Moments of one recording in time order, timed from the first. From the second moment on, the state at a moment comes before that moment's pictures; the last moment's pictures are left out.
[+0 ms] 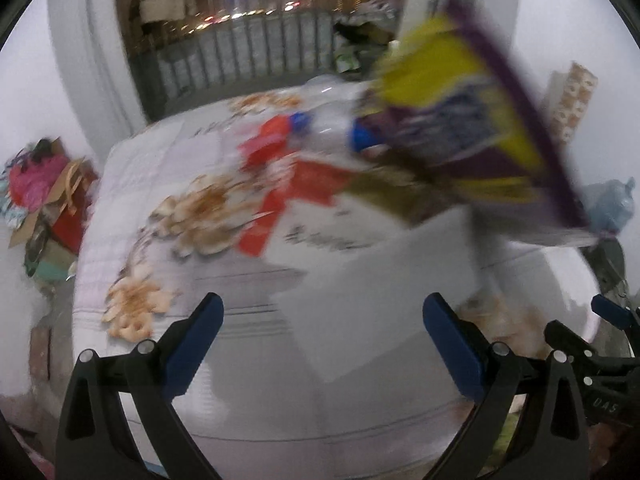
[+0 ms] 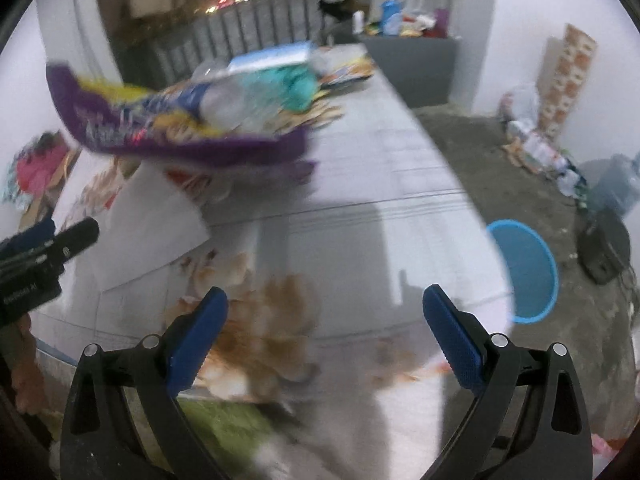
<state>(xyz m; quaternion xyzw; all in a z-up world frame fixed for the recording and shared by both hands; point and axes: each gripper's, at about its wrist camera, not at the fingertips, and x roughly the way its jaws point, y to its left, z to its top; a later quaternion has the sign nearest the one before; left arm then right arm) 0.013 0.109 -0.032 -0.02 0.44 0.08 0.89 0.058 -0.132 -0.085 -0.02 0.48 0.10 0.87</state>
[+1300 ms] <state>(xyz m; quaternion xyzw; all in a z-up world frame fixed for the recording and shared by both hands) -0.007 0.168 -0.040 -0.06 0.35 -0.12 0.93 0.050 -0.174 -0.055 0.31 0.42 0.32 0.79</state>
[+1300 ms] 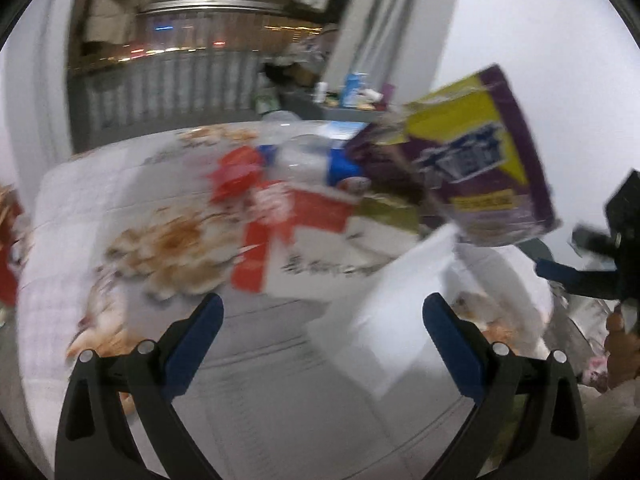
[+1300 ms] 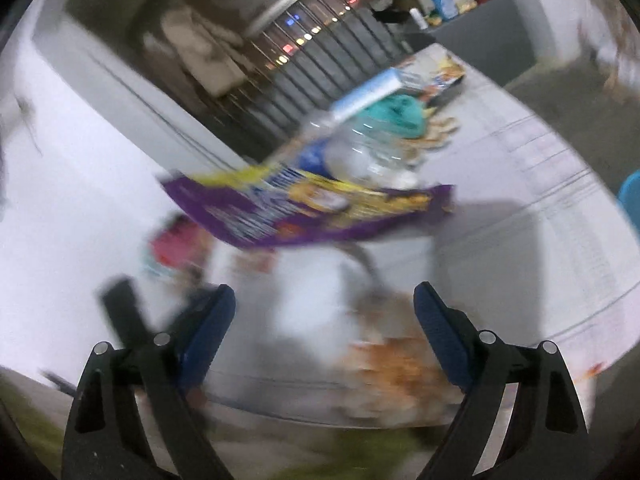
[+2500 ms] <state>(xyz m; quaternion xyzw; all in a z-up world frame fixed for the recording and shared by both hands) -0.007 0.135 -0.033 -0.06 0.43 -0.20 0.88 0.038 -0.236 -0.128 0.66 0.42 0.34 0.53</state>
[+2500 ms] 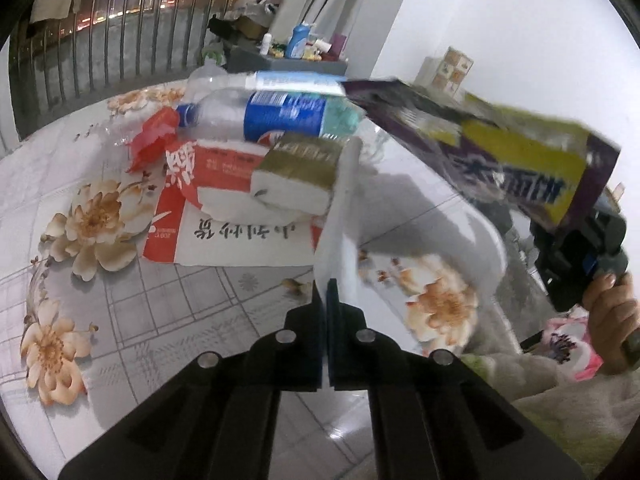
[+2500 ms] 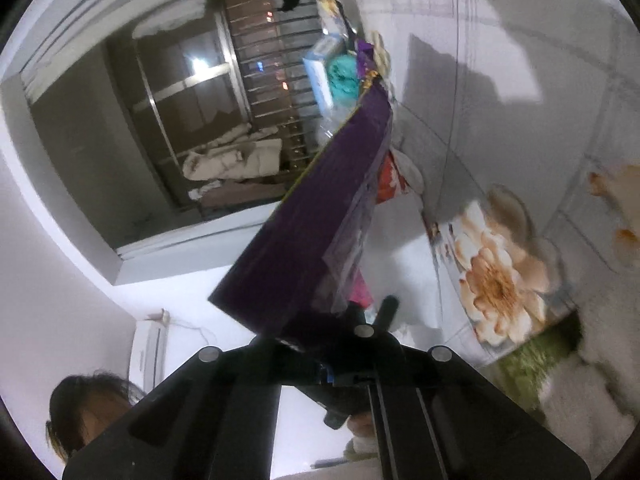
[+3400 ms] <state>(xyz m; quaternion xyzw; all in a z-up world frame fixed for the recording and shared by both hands) 0.170 -0.250 0.003 0.05 0.47 -0.44 0.76 0.021 -0.462 -0.170 0.38 0.36 -0.17 0.84</state>
